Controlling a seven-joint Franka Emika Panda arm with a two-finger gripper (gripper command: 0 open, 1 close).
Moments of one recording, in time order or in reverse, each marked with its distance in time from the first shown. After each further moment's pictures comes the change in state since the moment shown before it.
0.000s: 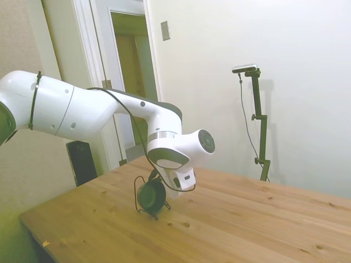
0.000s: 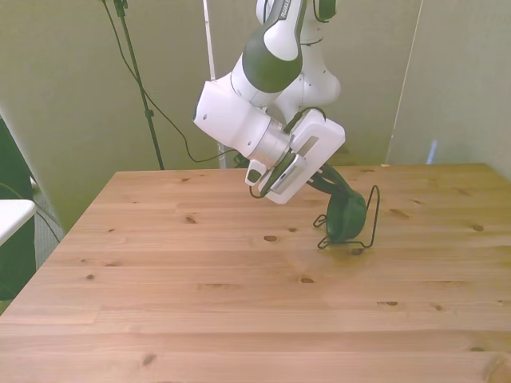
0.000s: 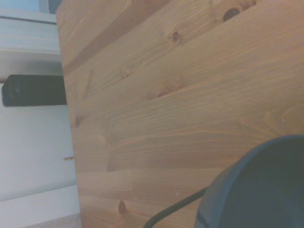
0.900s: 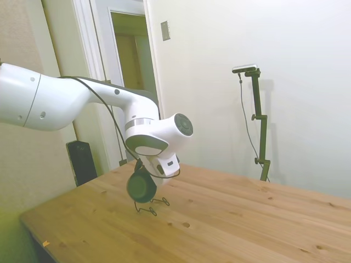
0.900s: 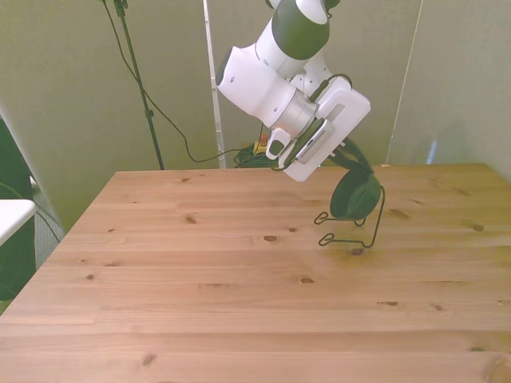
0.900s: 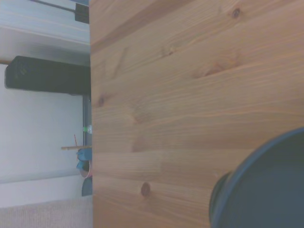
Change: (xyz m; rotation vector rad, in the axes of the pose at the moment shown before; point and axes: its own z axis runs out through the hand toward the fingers) arm -0.056 -0.014 0.005 -0.007 0.037 -0.094
